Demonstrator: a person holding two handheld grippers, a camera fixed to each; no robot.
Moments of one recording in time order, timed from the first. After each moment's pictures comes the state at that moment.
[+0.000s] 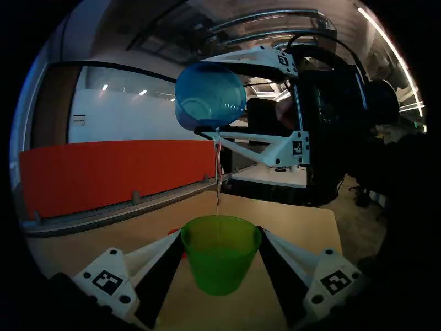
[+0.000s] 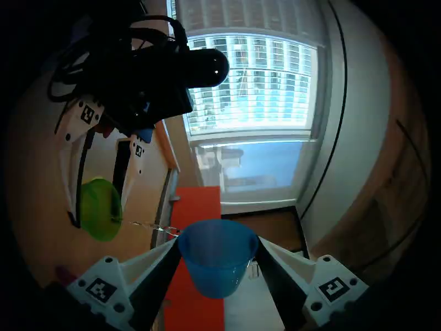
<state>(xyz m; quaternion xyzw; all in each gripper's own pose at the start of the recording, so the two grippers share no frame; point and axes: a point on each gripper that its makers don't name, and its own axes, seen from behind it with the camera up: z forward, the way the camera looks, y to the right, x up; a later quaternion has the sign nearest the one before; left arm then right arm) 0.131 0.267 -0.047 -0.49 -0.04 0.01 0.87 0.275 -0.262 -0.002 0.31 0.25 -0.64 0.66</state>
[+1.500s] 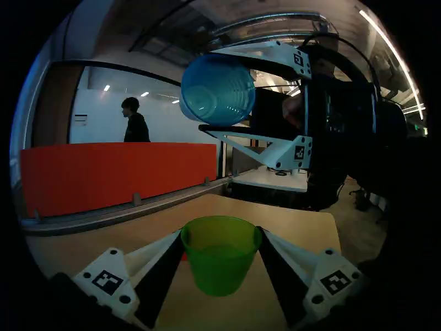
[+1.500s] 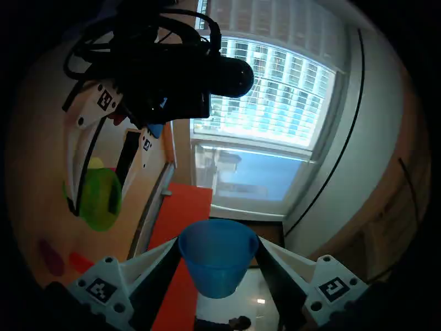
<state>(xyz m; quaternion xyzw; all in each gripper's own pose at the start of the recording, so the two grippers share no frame) 0.137 0.266 -0.045 -0.48 -0.03 0.00 0.87 0.282 -0.279 -0.016 0.28 0.30 -0.69 0.60</state>
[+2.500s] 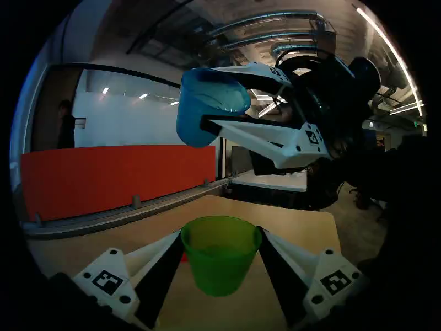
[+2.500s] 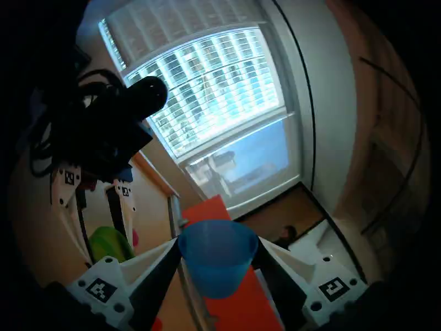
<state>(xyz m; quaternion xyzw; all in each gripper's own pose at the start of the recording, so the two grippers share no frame) 0.145 0.268 -0.051 -0.48 -0.03 0.01 0.87 0.274 -0.266 -0.029 0.38 0.20 -0.45 0.78</state>
